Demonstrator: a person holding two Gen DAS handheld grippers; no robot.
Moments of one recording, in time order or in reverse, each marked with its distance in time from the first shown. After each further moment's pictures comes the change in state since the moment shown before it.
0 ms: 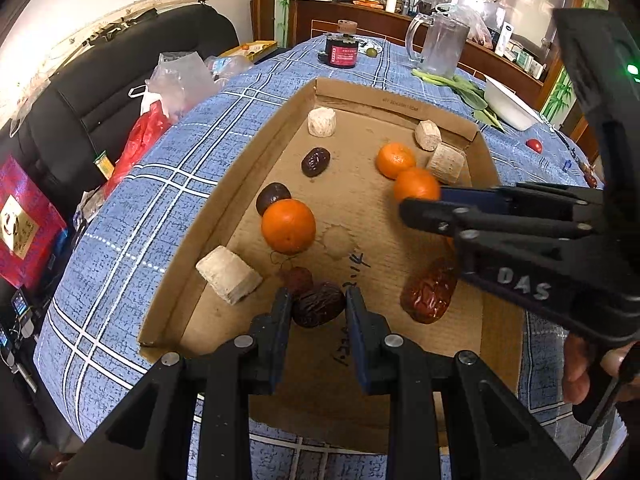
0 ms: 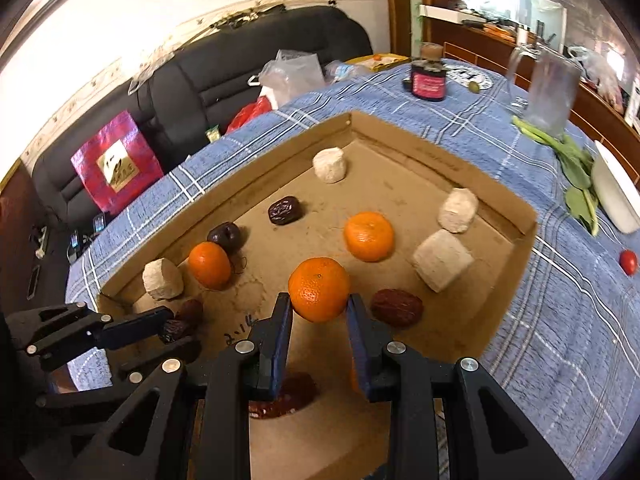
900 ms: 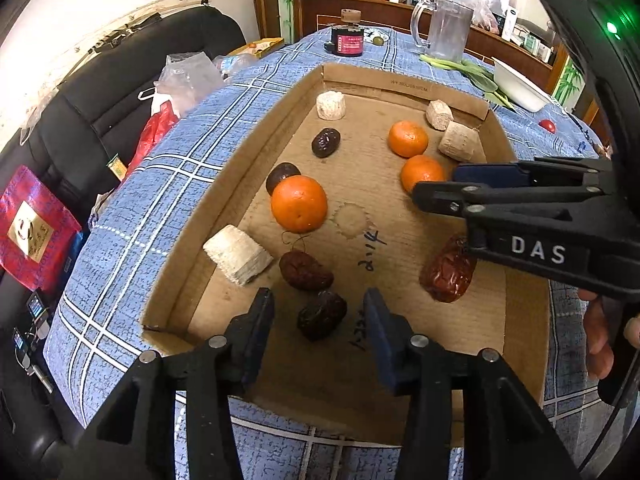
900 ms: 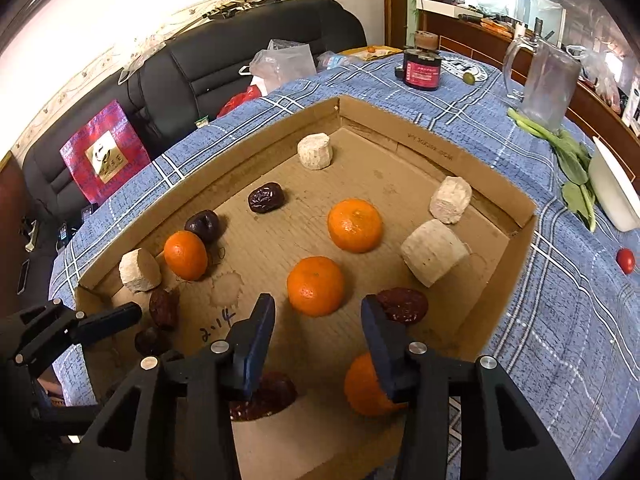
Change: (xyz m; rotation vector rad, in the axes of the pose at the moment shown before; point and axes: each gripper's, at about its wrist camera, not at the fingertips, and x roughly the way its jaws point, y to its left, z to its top) left arm 0.005 -0.002 -0.012 0.030 0.013 0.072; right arm 0.007 -0.007 -0.004 0.005 0.024 -0.038
